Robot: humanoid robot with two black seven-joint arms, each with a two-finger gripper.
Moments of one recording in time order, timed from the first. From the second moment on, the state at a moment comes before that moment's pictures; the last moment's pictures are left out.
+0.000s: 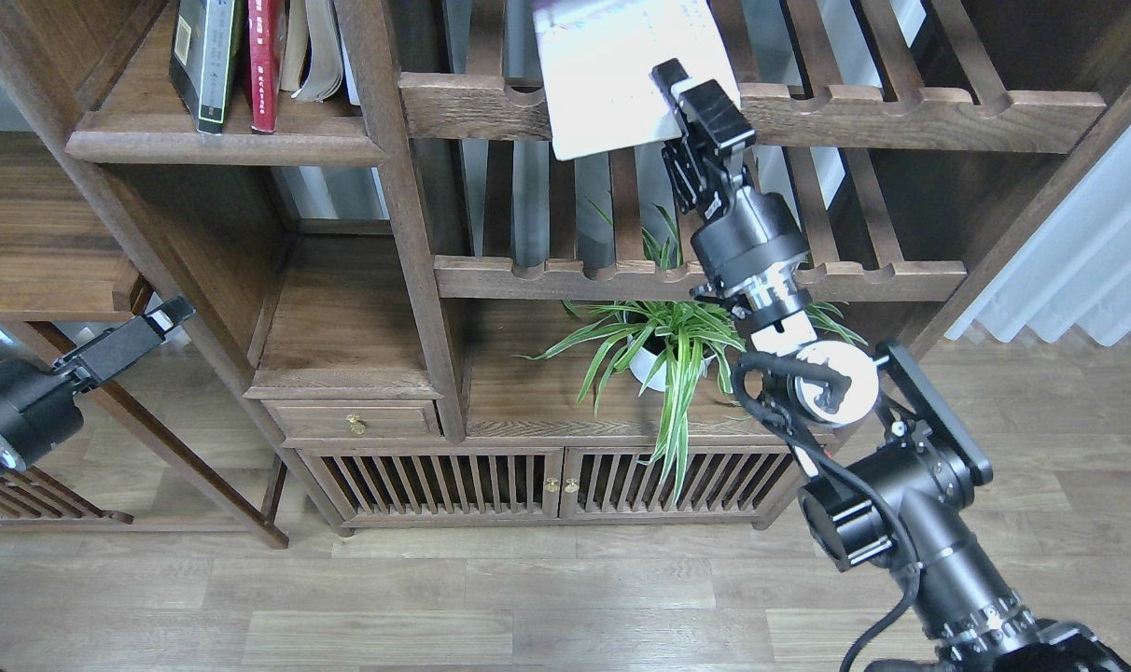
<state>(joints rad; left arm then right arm) -0.09 0.45 -1.53 -1.17 0.15 -0.49 0.49 0.25 0.00 1.20 1.39 0.13 0.47 -0.02</state>
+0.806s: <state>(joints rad) 0.07 0.02 -1.18 -1.21 -0.27 -0.49 0.43 -0.30 -0.06 1.05 1.46 0.15 0.58 -0.13</state>
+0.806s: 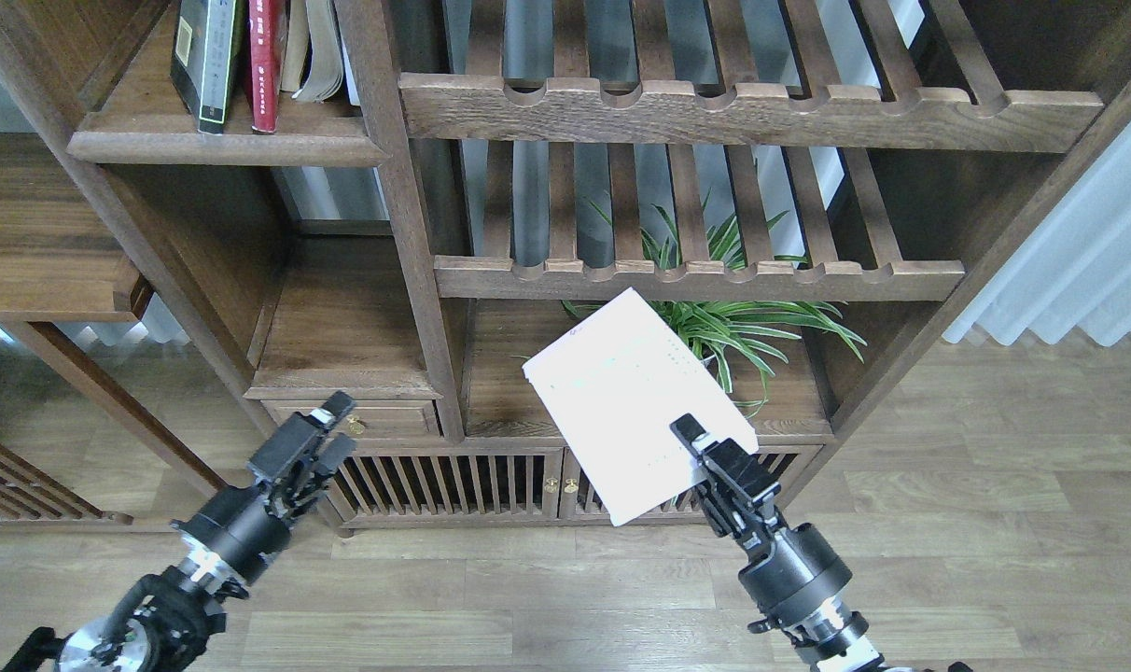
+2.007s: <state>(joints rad) -0.02 0.27 -1.09 -1.26 -0.25 -0.49 0.23 -0.35 -0.02 0.99 1.39 0.07 0.58 -0.16</state>
